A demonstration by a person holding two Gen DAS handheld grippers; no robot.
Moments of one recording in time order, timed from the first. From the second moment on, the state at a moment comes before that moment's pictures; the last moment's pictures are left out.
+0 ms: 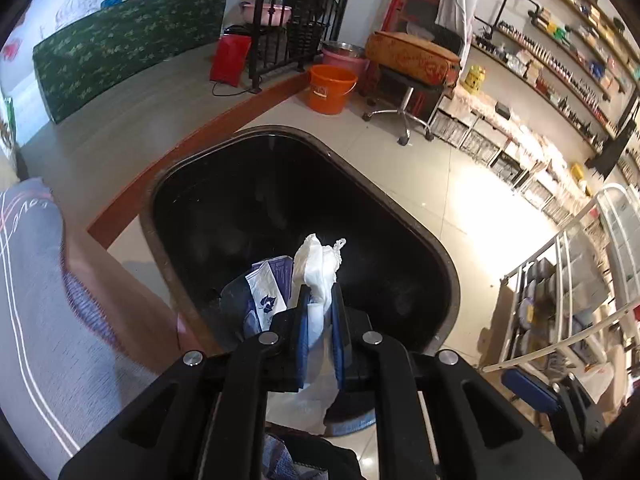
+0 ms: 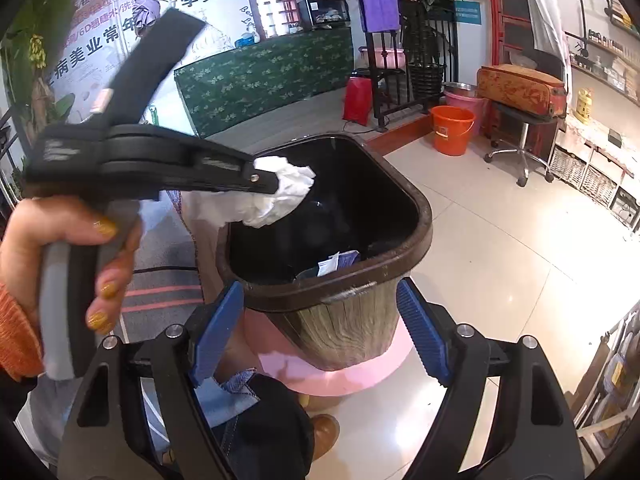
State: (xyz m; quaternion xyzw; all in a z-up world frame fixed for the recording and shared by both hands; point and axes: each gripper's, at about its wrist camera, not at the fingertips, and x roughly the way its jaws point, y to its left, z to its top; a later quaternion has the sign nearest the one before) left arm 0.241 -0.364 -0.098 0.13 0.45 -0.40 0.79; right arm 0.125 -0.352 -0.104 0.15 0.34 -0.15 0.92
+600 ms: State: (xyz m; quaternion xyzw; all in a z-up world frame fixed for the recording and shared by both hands) left arm 0.232 -0.362 -0.083 0.12 0.42 -0.40 0.81; right arm 0.120 -0.348 -0.108 0.15 0.34 -0.14 0.92
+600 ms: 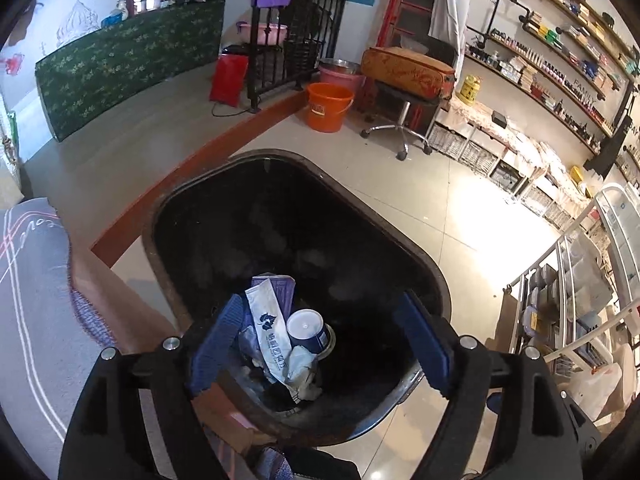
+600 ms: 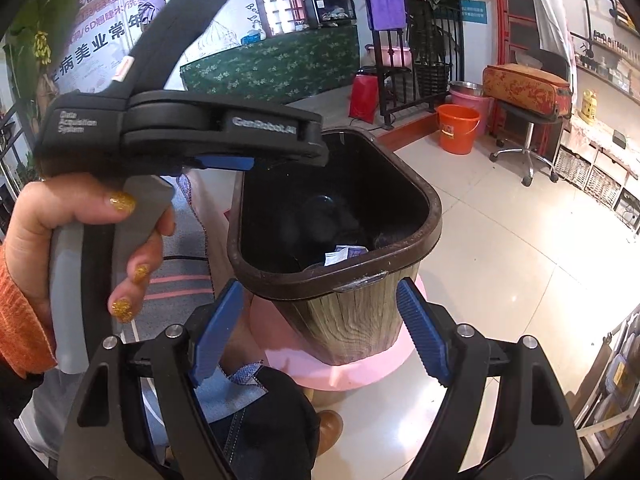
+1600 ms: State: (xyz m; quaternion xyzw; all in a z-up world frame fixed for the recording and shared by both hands) left arm 0.234 -0.050 -0.045 0.03 0.38 -0.15 0.91; right arm 0.183 -0.218 -0.069 0.08 0.33 0.02 0.94
